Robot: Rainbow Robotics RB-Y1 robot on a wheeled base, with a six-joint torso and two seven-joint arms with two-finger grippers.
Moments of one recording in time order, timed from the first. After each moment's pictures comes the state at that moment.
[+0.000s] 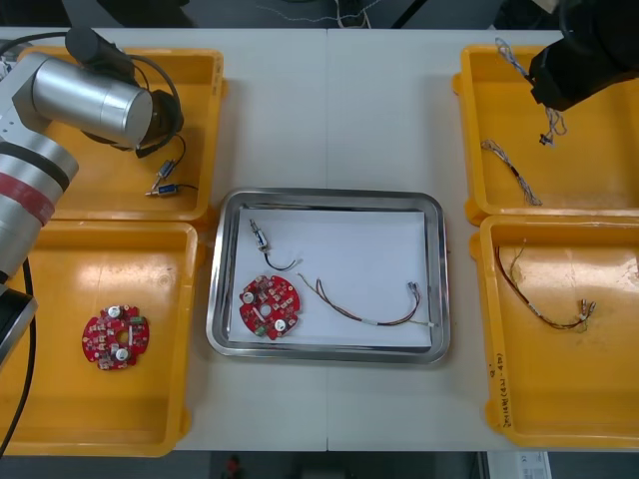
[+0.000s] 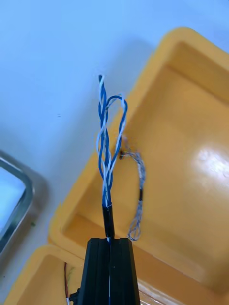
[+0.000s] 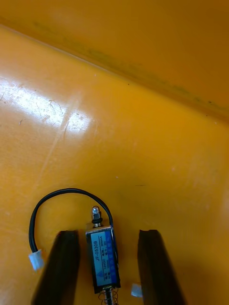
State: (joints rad) right arm -0.93 -0.57 -0.12 -1.64 -0.62 1.92 1.85; left arm -0.90 0.53 -0.27 -0.98 0.36 0.93 -0.84
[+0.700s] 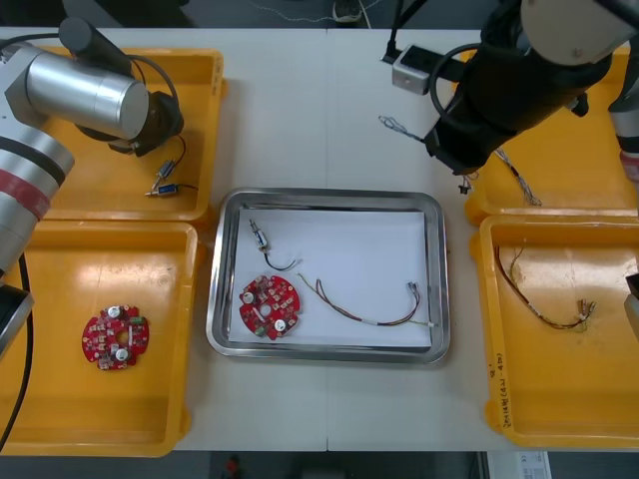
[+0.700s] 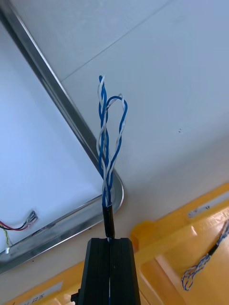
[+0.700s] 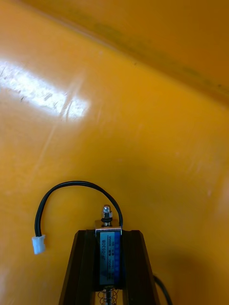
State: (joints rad) right arm -0.91 -0.51 0.21 -1.77 -0.74 1.90 1.90; left arm -0.91 0.54 -0.26 -0.99 0.42 1.01 -0.84
